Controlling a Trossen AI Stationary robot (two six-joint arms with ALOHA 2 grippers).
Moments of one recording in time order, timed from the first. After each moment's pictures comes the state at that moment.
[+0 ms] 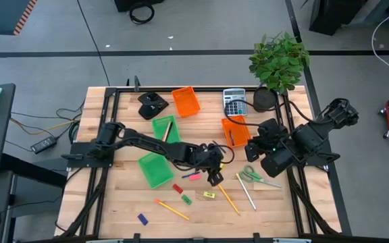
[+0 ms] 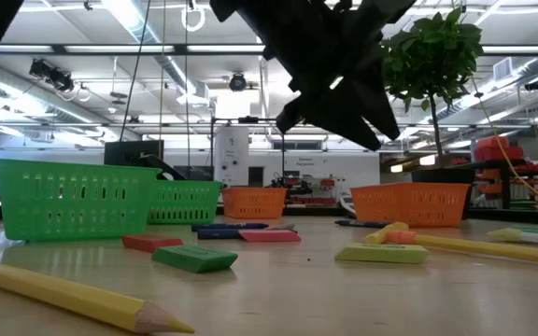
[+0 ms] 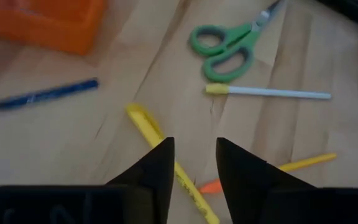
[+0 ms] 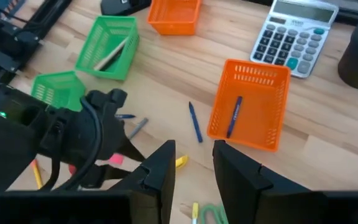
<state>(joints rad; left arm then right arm) -0.19 2.11 1.62 -0.33 -0.18 -0.57 0.58 1.38 1.58 -1.57 0.68 1.66</state>
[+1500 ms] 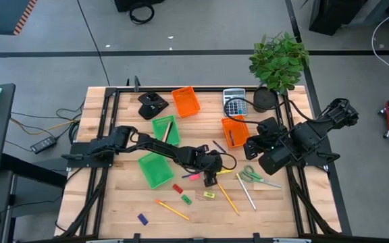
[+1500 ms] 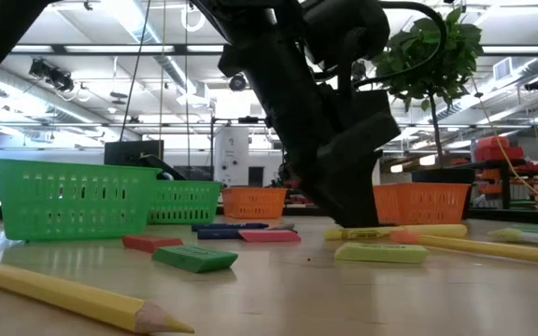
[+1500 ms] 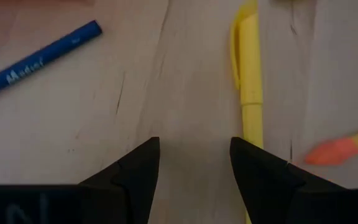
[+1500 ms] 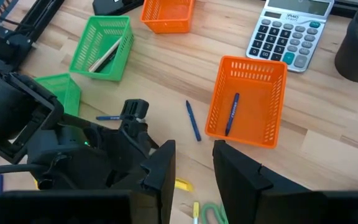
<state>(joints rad) -0.17 2.26 1.62 -0.38 -0.21 -0.31 0.56 1.38 1.58 -1.57 0.66 1.68</state>
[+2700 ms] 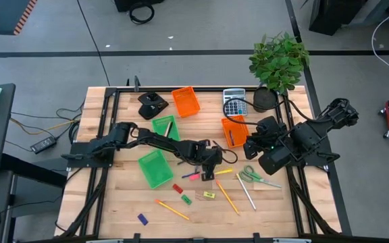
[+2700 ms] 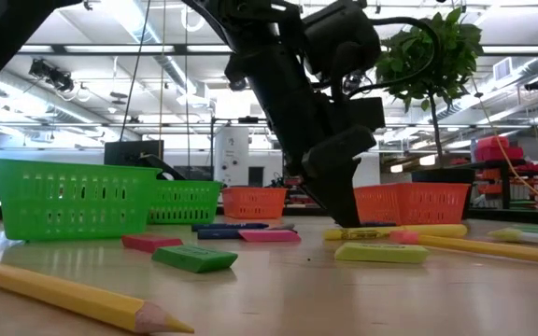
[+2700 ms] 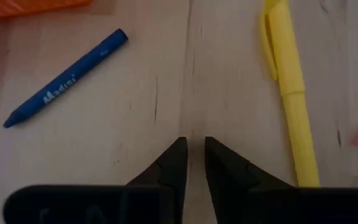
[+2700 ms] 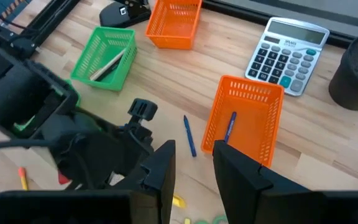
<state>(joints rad) -0.09 2.26 1.62 -0.42 -0.17 -0.12 0.56 1.38 1.58 -1.57 0.73 1.60</state>
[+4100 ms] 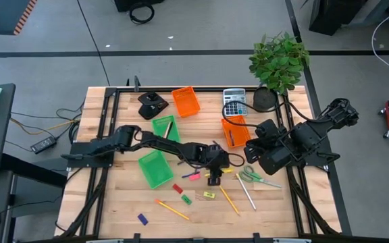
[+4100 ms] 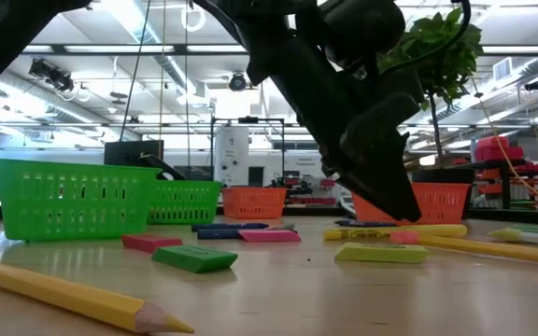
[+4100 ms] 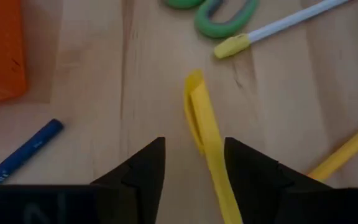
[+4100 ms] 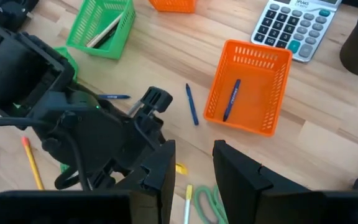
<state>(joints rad) -0.12 2.31 1.73 -0.30 -0.04 -0.07 0.56 1.38 1.58 -1.56 0.59 1.61</state>
